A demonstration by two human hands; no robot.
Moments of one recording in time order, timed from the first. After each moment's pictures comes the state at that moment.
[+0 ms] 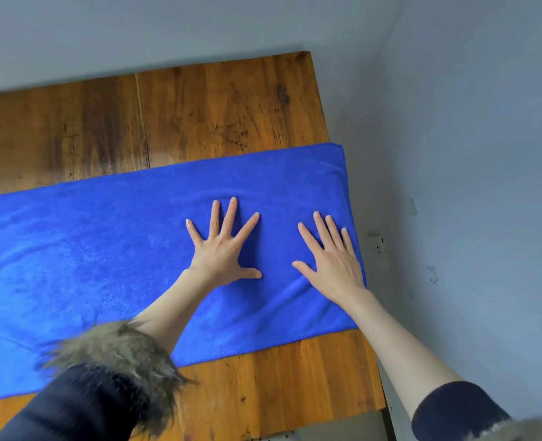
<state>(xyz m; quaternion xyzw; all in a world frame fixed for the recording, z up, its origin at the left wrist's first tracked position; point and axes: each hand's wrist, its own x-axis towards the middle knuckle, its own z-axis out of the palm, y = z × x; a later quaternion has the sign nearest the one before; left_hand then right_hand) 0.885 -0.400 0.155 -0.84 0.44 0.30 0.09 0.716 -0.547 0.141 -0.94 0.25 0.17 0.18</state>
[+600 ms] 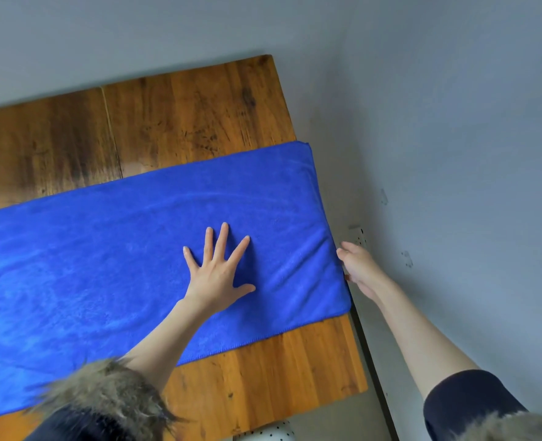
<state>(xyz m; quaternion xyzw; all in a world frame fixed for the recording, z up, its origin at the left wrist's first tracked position) 0.837 -0.394 0.159 -0.84 0.44 0.31 0.06 0.665 -0.593 0.147 -0.50 0.61 0.14 0.60</state>
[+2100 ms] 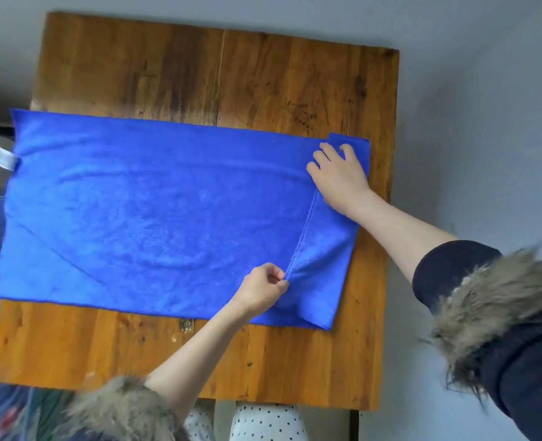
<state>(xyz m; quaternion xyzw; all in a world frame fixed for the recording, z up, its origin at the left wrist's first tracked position) 0.805 -0.349 0.177 -0.76 -0.01 0.54 -0.36 0.867 -0.571 0.176 -0.98 -0.02 0.17 -0.12</state>
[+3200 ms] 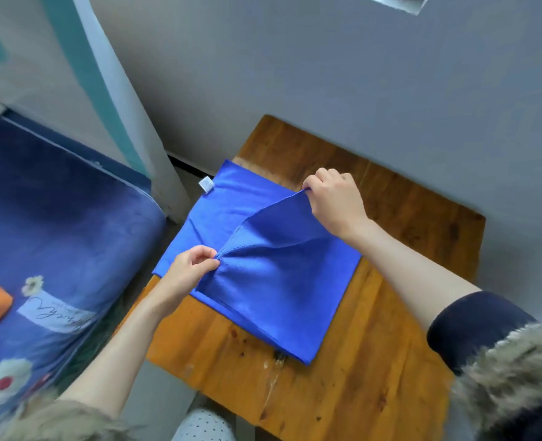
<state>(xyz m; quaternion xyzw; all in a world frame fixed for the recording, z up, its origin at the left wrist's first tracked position) 0.920 -0.067 0.295 -0.77 -0.15 0.26 -0.56 1.002 -0.329 0.324 -0.99 -0.12 -0.09 0.04</state>
